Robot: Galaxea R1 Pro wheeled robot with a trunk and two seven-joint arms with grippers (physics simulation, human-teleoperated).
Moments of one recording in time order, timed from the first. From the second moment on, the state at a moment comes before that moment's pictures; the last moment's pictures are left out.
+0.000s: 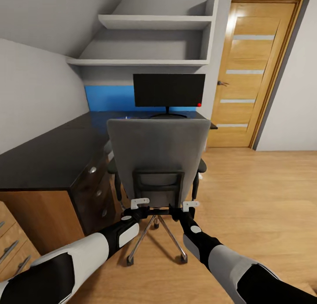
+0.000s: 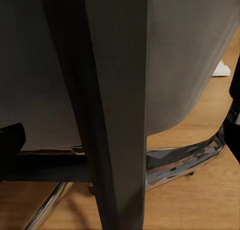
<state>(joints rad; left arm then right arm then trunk) -0.93 -0.11 -1.23 -0.30 1.29 -0.10 0.32 -0.83 0.15 0.57 -0.19 -0.49 -0.35 -0.14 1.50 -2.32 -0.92</state>
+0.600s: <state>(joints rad) -0.93 -0.11 -1.23 -0.30 1.29 -0.10 0.32 -0.83 0.15 0.57 -0.19 -0.49 -0.36 -0.14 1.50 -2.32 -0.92</state>
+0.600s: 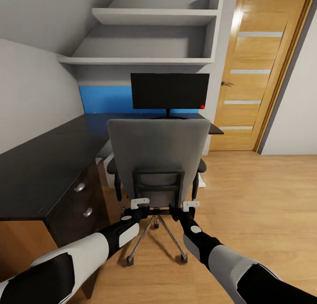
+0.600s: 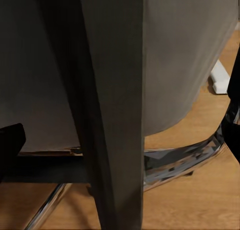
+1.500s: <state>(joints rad) -0.93 -0.11 -1.23 -0.30 1.29 -0.10 0.32 -0.83 0.15 0.57 -0.19 -0.49 -0.36 -0.14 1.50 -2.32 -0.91</state>
